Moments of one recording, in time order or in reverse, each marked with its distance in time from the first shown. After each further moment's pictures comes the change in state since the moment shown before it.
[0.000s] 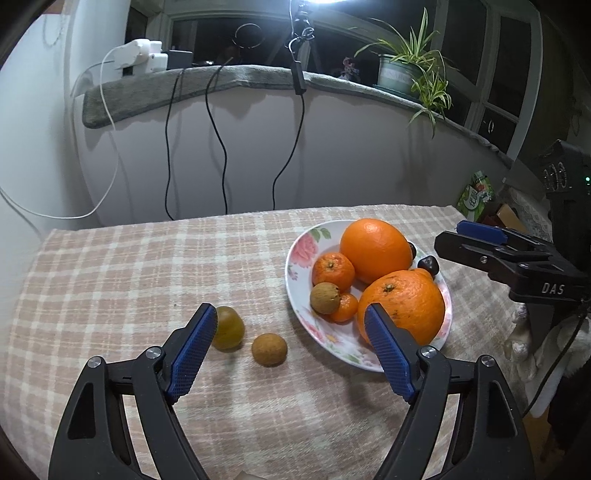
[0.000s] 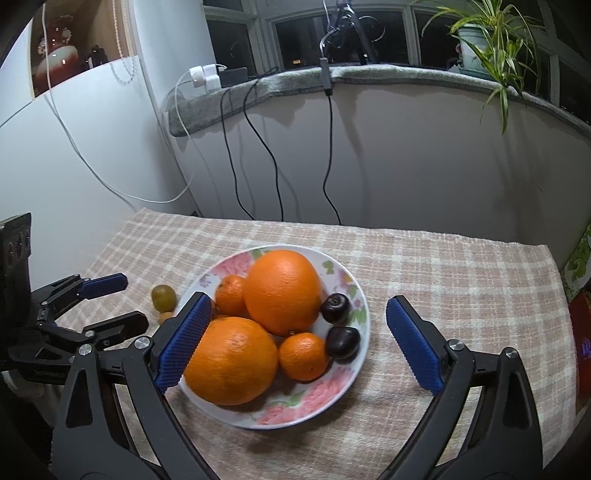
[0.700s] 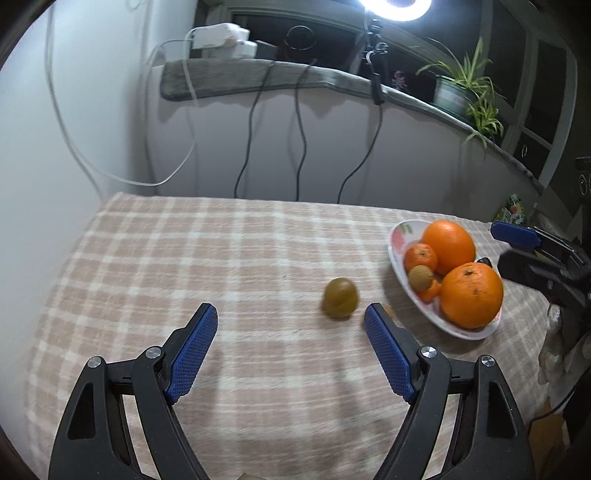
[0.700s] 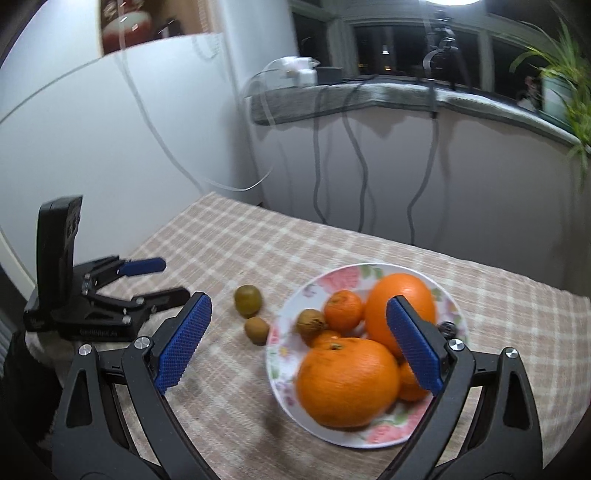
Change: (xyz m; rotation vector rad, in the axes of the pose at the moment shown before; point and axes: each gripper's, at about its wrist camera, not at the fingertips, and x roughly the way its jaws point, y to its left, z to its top) left arm -0.027 0.080 -0.028 -0.119 -0.012 0.104; right arm 0.012 0.088 0.006 -0.211 0.019 0.175
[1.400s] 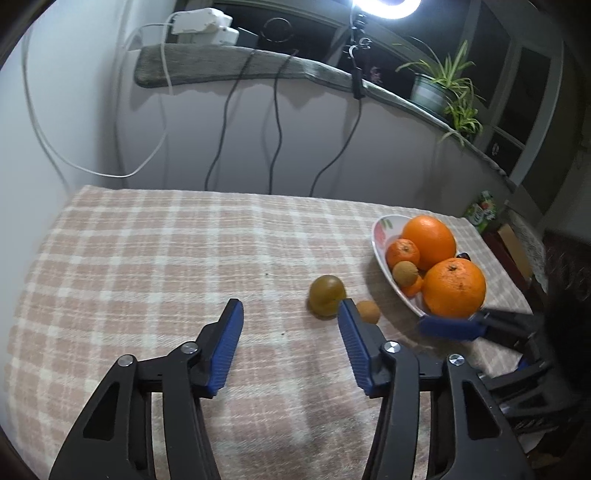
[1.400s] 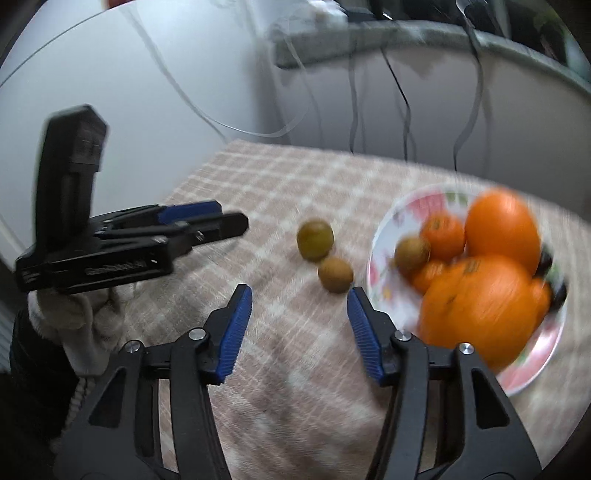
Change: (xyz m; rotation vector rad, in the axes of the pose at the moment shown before) left arm 0.014 0.010 0.007 0.022 0.037 -0.166; right arm 0.050 0.051 -0.047 0.175 0.146 0.036
